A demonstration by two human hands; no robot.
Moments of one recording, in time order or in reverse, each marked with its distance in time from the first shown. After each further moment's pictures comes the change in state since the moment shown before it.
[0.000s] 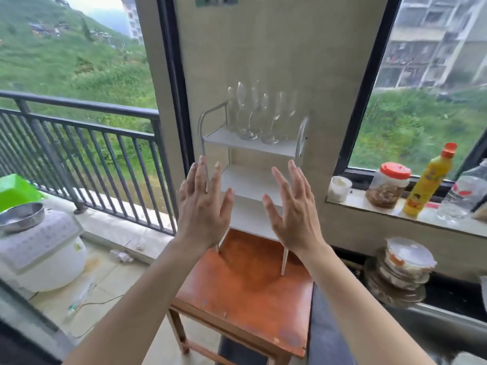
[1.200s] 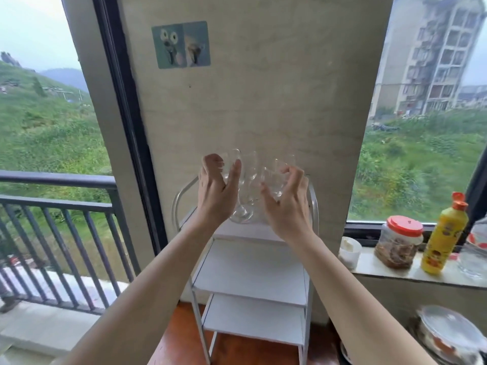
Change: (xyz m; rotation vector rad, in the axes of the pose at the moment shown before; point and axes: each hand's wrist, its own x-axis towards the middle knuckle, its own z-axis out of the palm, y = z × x) left_hand 0.280 -0.005 0.078 -0.721 0.133 0.035; right_hand 0.221 0.034 0.056 0.266 0.336 0.272
